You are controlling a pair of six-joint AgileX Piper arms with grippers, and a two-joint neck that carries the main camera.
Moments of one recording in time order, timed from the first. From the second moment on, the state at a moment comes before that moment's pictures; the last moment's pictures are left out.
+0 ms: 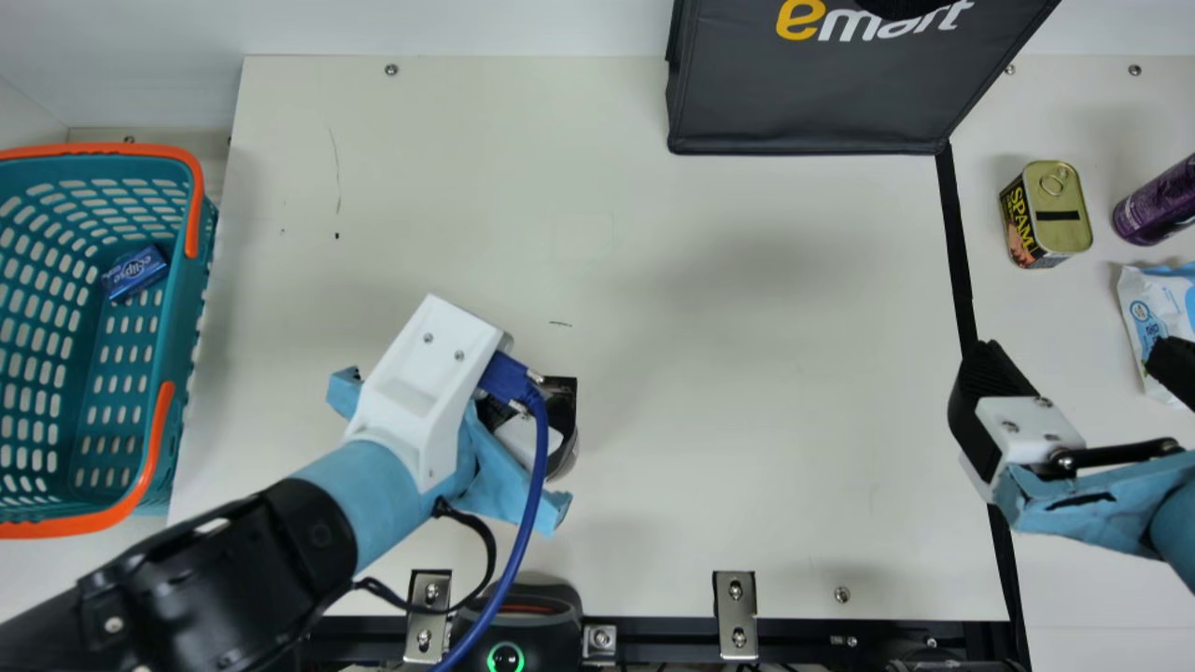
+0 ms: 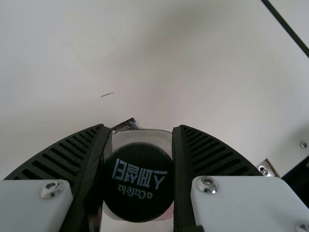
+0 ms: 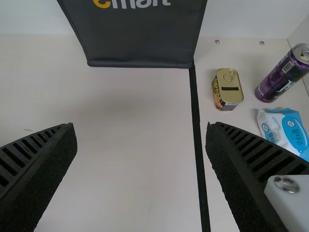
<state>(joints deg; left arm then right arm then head) -61.3 67.8 -58.4 14.9 47.6 -35.6 0.7 42.6 -69.7 -0.8 69.5 0.0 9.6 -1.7</state>
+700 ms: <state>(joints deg) -49.0 64.6 -60.0 -11.6 49.3 11.9 0.7 42.6 -69.7 -0.8 69.5 0.0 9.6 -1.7</state>
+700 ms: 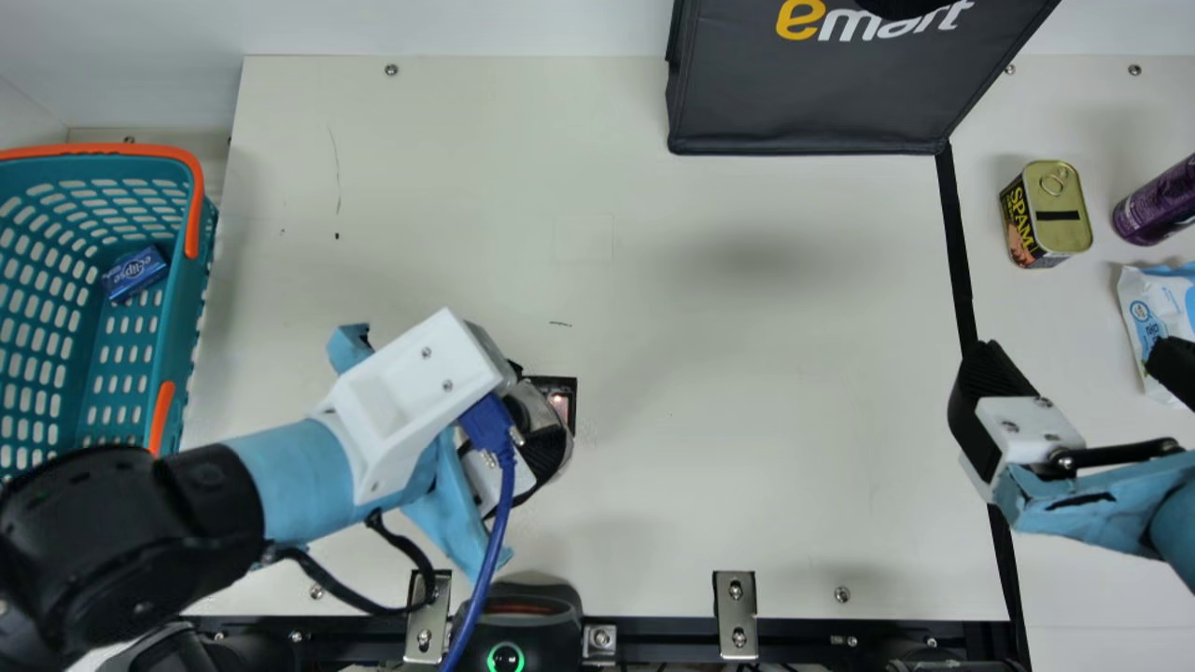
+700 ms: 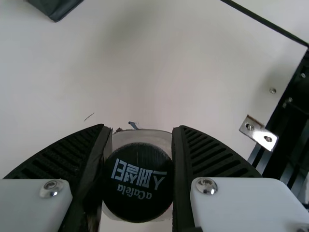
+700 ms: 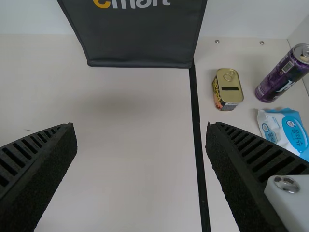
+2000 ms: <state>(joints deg) -32.6 68.8 -62.5 -34.9 60.5 62.9 0.7 42.6 -69.7 -0.8 69.5 0.0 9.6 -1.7</state>
